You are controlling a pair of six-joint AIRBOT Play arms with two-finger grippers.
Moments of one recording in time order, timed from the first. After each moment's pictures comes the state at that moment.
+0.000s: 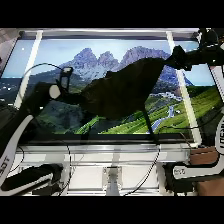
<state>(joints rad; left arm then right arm) -0.30 -1.31 1.05 1.51 -0.87 -1.63 -0.18 -1.56 1.75 -0.92 1.33 1.55</state>
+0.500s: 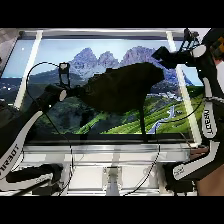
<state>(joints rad) -0.28 -1.40 1.04 1.76 -0.53 -1.95 -0.07 -1.73 1.76 -0.96 0.89 1.59</state>
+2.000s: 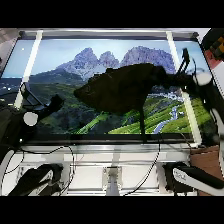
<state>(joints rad) -0.05 -0.88 0.57 1.15 -0.41 -1.94 0.00 -1.18 0.99 -0.59 0.76 1.40</state>
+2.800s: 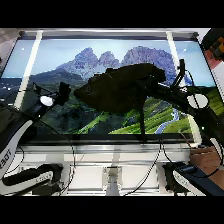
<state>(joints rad) -0.10 -1.34 0.79 0.78 -0.14 -1.96 0.20 -0.96 0.83 -0.47 0.59 1.40</state>
